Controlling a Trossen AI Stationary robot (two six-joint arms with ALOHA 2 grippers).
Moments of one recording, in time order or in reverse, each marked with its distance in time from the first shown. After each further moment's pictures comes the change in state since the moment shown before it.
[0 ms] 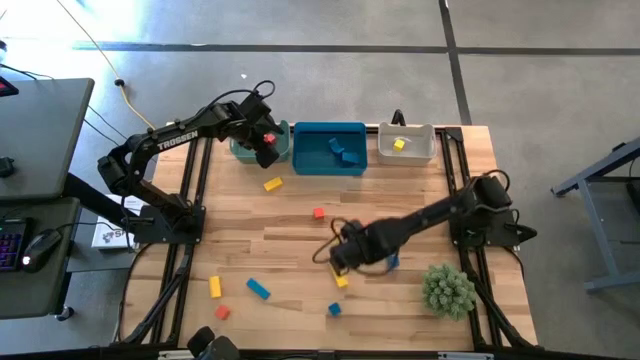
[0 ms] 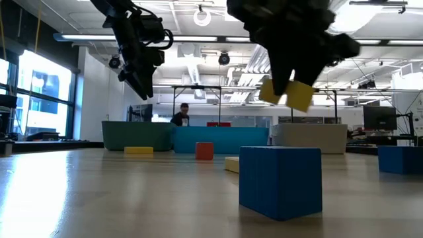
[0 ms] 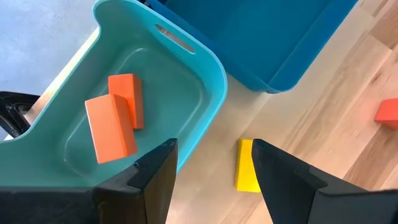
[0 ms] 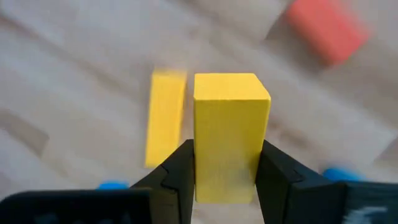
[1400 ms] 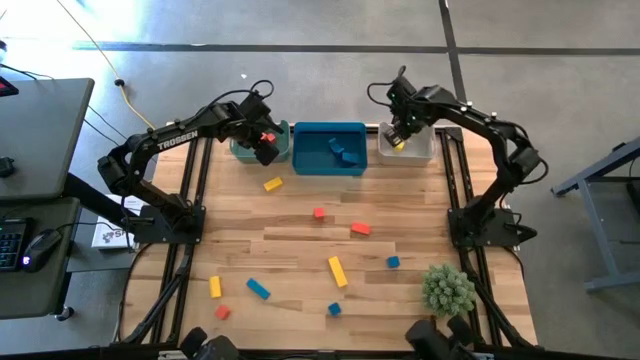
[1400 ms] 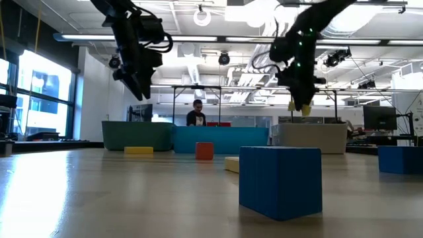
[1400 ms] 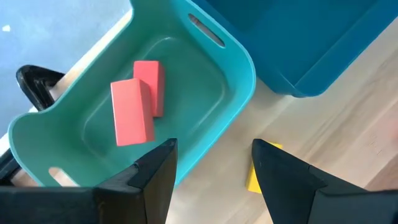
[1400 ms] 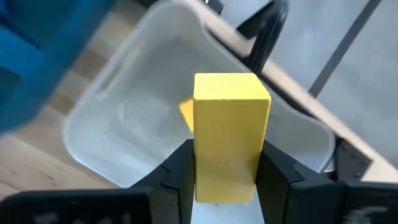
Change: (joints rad) left arm 0.000 0.000 0.000 -0.018 -0.083 -0.100; right arm -1.174 -0.226 -0.150 -0.012 0.083 -1.325
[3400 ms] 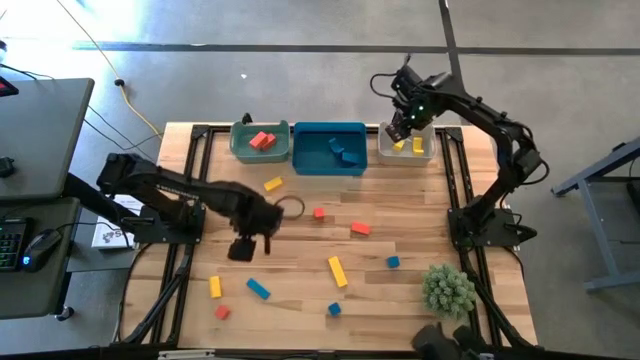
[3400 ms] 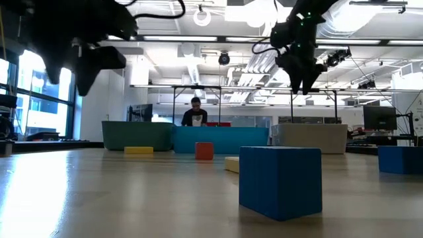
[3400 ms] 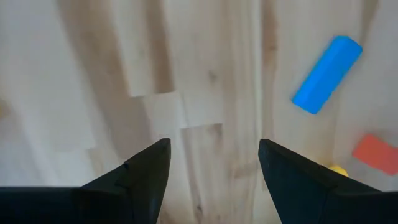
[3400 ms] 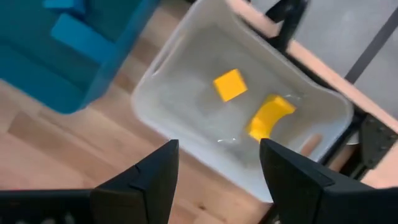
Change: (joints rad) left arm -0.878 -0.011 -0.112 -0.245 0.154 0.000; right arm 0.023 -0.011 0.192 -0.249 -0.140 0.081
